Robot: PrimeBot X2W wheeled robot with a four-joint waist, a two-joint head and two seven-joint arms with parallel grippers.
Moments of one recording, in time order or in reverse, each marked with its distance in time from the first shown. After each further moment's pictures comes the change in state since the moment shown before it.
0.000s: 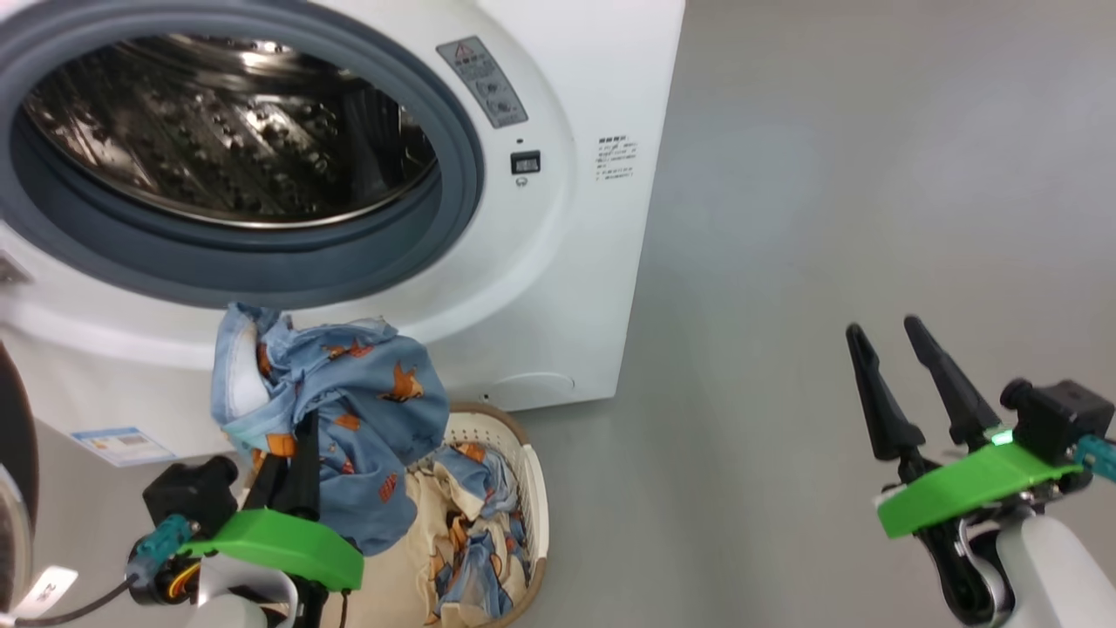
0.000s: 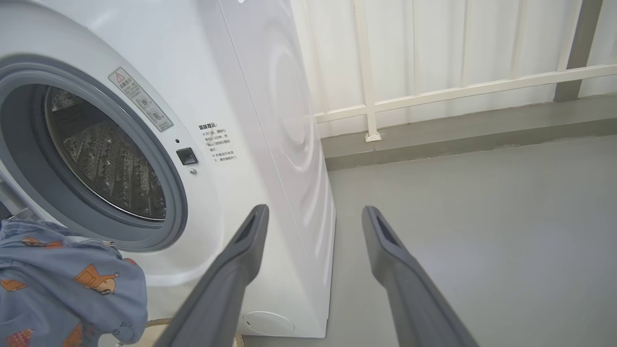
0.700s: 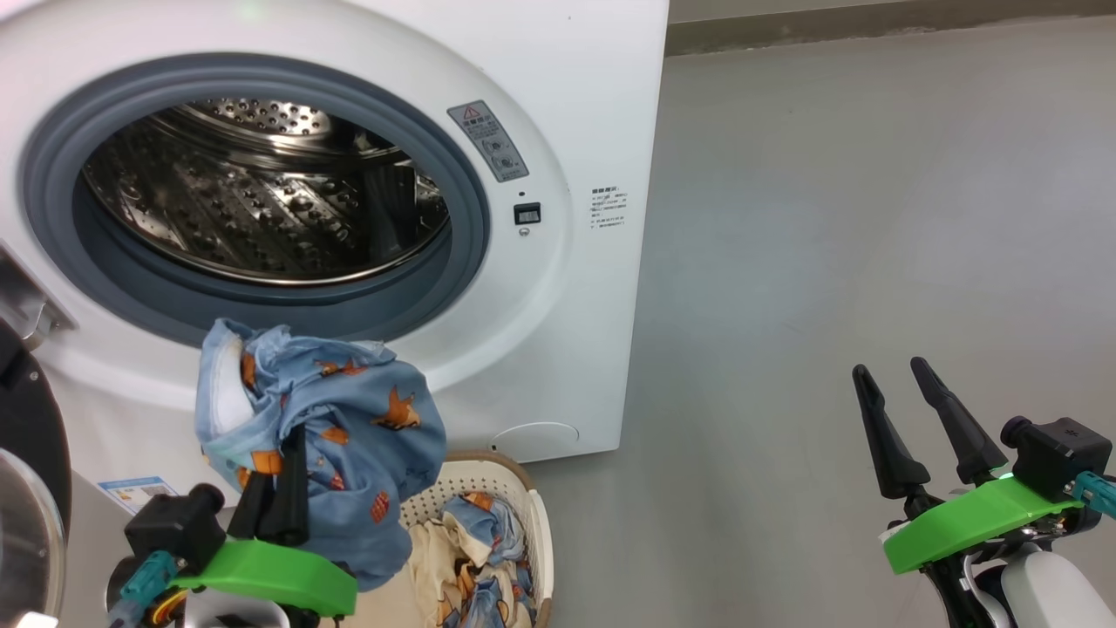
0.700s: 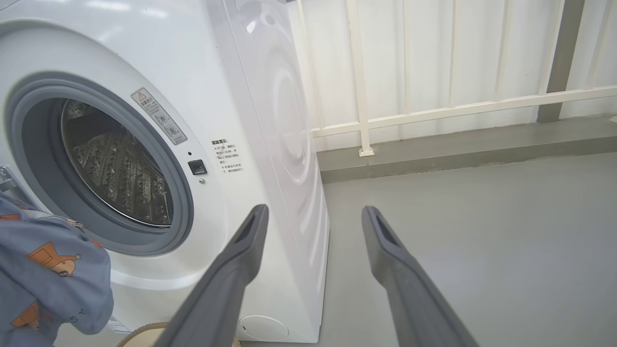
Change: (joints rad) left arm 0.113 0.016 0.014 -0.189 0.031 0.048 0.005; right arm 0.080 0.004 -0.025 0.002 -0.037 0.000 0.000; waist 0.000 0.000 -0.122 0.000
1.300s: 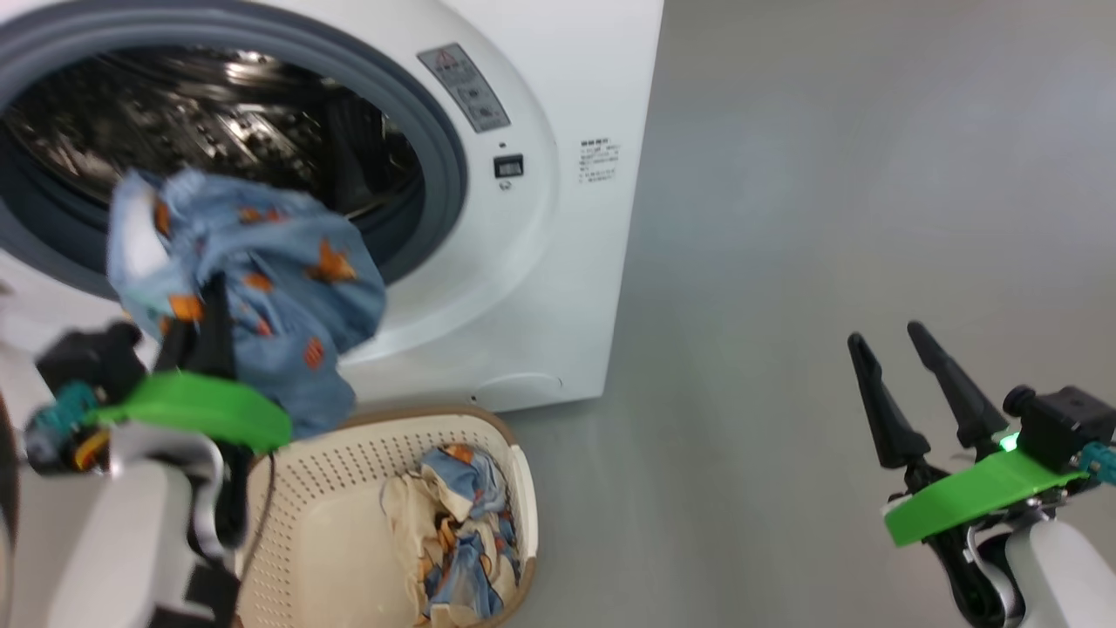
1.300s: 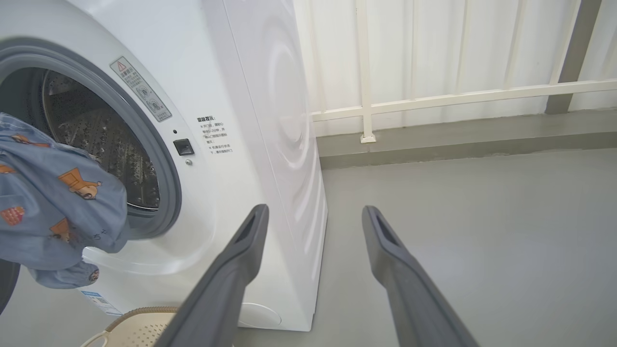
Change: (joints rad) left arm -0.323 0.044 0.037 0.212 -0.007 -0.016 0.005; right arm -0.035 -0.035 0.036 -0.034 0.010 0.000 0.000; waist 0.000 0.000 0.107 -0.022
